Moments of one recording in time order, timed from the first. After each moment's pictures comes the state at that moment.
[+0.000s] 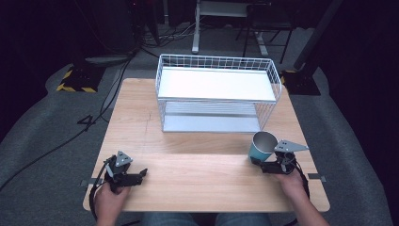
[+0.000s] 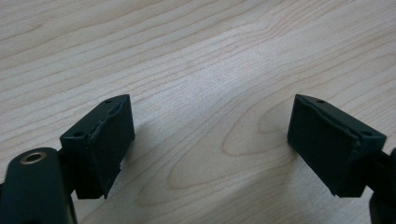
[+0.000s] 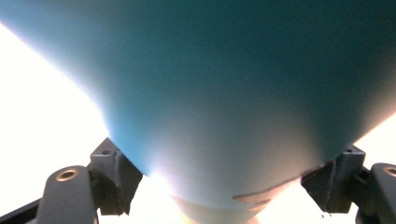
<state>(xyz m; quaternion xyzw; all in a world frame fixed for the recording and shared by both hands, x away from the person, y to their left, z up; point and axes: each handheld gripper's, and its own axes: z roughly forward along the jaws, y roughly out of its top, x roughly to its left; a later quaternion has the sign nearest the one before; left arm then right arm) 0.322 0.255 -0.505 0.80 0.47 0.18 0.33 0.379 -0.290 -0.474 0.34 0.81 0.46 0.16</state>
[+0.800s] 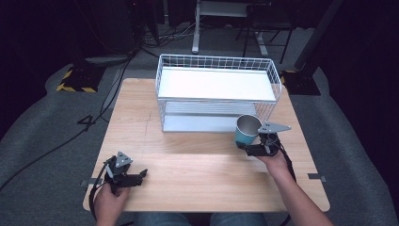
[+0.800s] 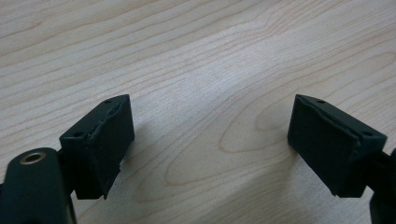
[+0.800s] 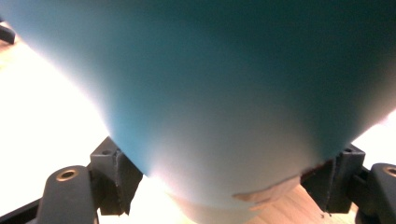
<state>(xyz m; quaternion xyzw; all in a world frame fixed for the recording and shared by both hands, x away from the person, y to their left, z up) 0.320 0.254 -0.505 0.80 0.47 0.18 0.33 0.425 -0.238 -0.446 0.32 0.81 0.46 0.15</state>
